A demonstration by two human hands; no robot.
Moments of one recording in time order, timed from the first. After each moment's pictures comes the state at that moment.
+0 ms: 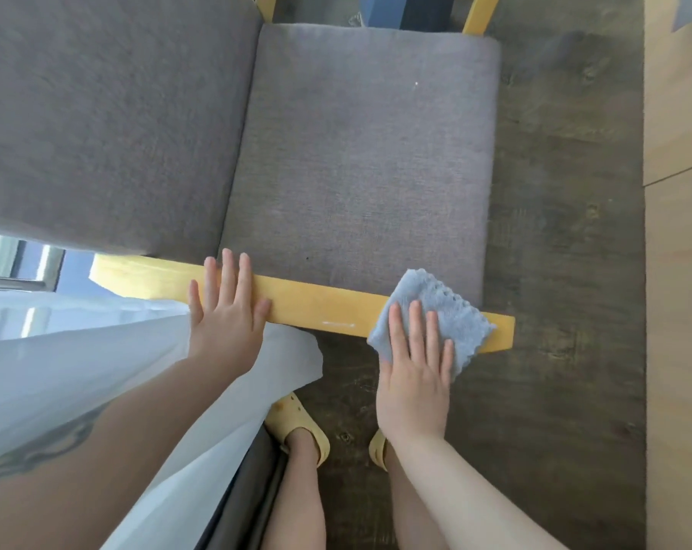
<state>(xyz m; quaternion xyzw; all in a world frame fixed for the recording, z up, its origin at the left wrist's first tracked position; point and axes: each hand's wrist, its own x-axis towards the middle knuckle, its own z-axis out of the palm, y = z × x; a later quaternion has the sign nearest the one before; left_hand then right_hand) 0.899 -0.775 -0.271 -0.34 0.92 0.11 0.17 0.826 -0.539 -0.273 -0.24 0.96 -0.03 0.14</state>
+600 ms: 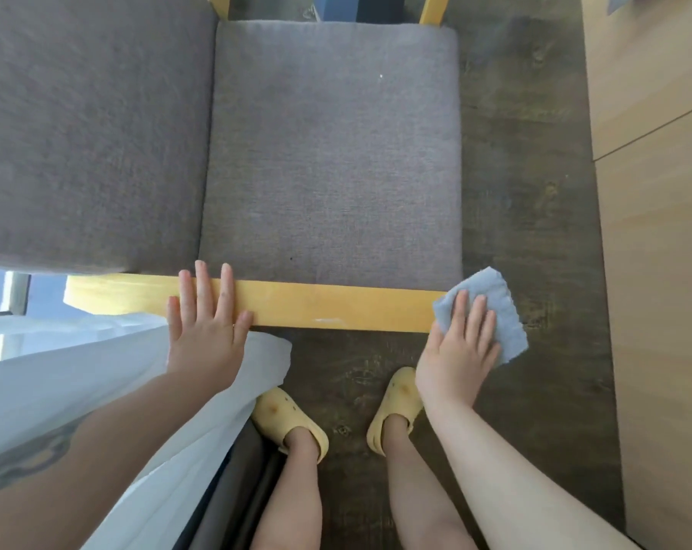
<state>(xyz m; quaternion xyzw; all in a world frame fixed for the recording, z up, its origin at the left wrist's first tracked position) 0.918 -0.795 -0.277 -0.28 0.94 0.11 0.18 0.796 -0.526 -0.259 0.04 0.98 -0.04 0.17</state>
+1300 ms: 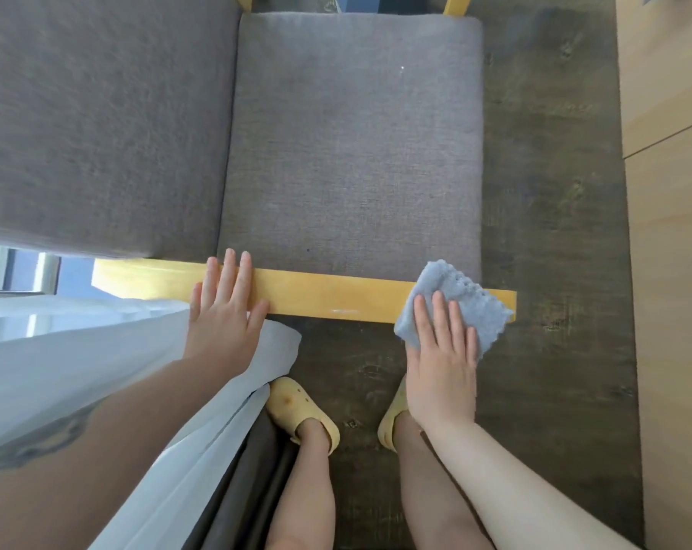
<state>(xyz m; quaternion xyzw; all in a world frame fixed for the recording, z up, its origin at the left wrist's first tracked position) 0.915 -0.795 -0.269 -0.29 0.93 0.16 0.15 0.825 -0.527 -0.262 -0.18 0.97 -0.03 0.16</state>
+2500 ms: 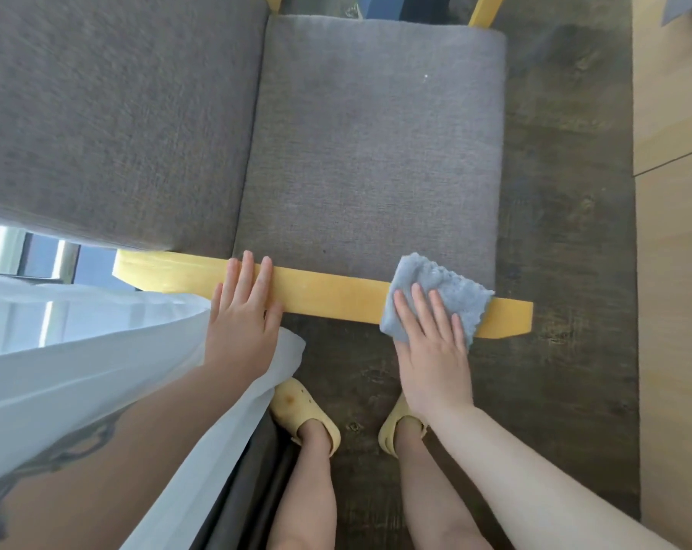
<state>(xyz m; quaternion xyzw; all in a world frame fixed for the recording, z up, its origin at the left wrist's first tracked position) 0.921 -0.788 -0.268 -0.32 0.92 0.21 0.09 0.813 -0.560 -0.249 -0.27 0.94 0.00 0.22</state>
